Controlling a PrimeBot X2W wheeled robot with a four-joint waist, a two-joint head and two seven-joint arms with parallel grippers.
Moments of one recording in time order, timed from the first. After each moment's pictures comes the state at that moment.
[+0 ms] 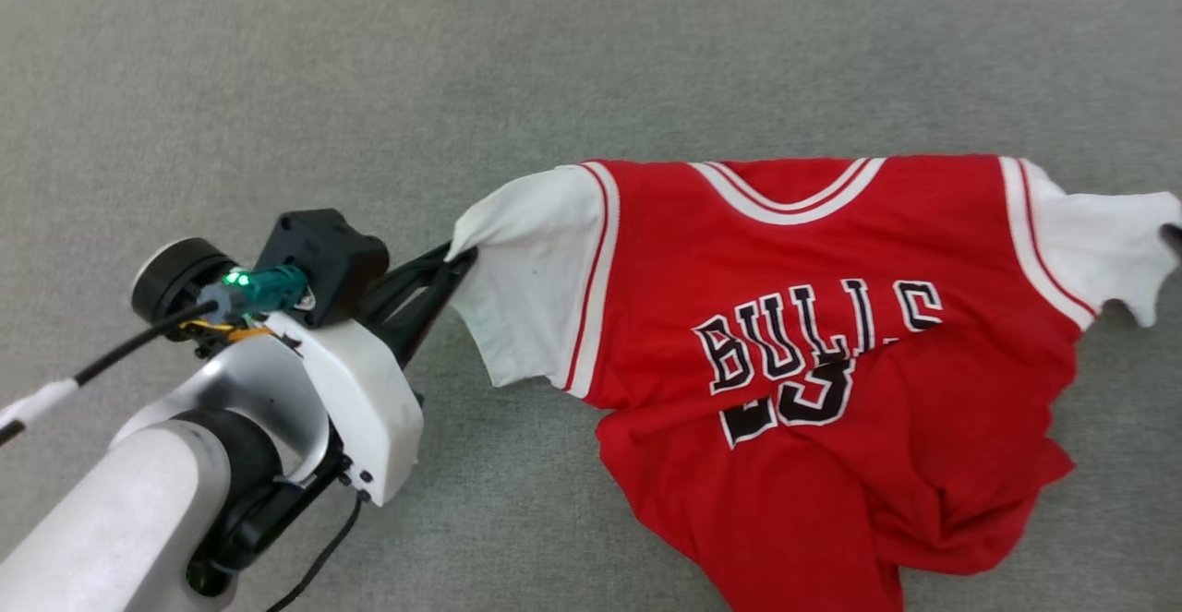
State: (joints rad) left arm -0.46 0.66 -0.50 -0.31 -0.62 -0.03 0.43; right arm -0.46 -0.41 -0.20 0.02 0.37 0.13 1.01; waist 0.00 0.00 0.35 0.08
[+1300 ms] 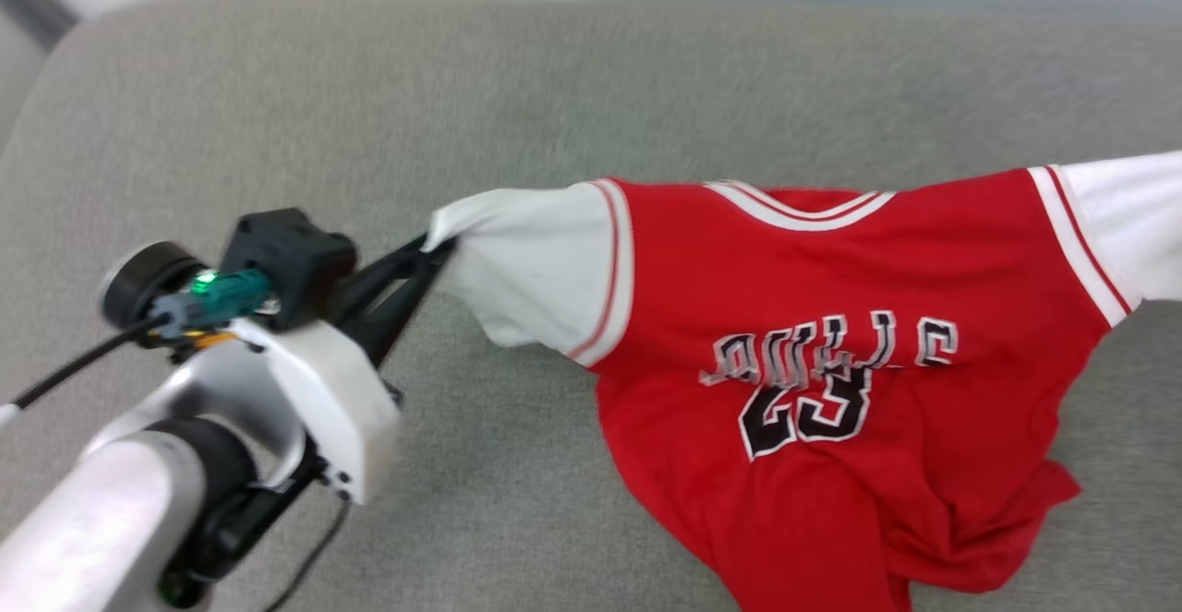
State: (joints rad) left arm -0.43 0.67 -0.48 -0.36 -0.63 0.02 0.41; right arm -0.64 -0.53 -0.06 0.32 0.38 0.13 0.76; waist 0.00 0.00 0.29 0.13
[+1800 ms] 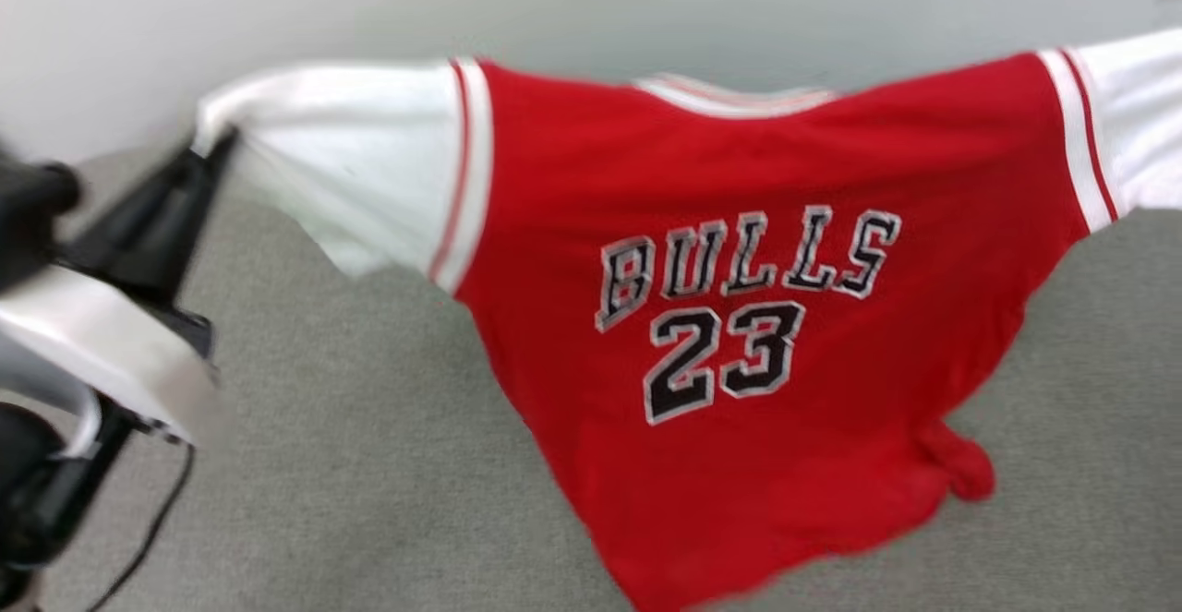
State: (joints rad) left arm -0.35 0.82 -0.22 -0.45 -0.68 0.13 0.34; right arm -0.61 -0.58 -0.07 0.03 0.54 0.13 0.68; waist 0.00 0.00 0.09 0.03
